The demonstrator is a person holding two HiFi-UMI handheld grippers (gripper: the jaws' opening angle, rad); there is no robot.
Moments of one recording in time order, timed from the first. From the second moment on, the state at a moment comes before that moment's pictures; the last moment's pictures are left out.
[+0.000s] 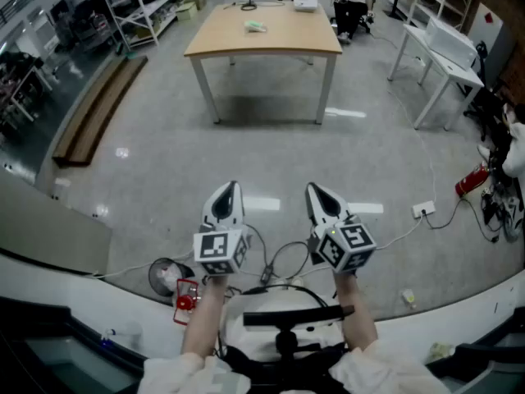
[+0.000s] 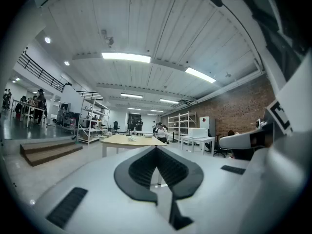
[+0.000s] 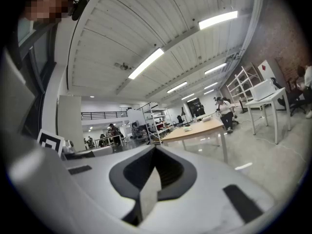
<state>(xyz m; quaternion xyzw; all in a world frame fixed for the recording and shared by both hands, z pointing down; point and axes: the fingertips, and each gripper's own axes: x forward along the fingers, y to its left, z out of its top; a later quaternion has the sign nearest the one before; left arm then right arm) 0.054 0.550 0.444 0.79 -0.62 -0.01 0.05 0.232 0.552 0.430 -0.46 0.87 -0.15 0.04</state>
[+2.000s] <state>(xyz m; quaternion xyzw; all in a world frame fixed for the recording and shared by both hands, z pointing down) -0.085 -0.077 0.421 0.78 -0.62 -0.03 0.05 0.120 -0.073 0.444 -0.47 0.87 -0.16 0.02</state>
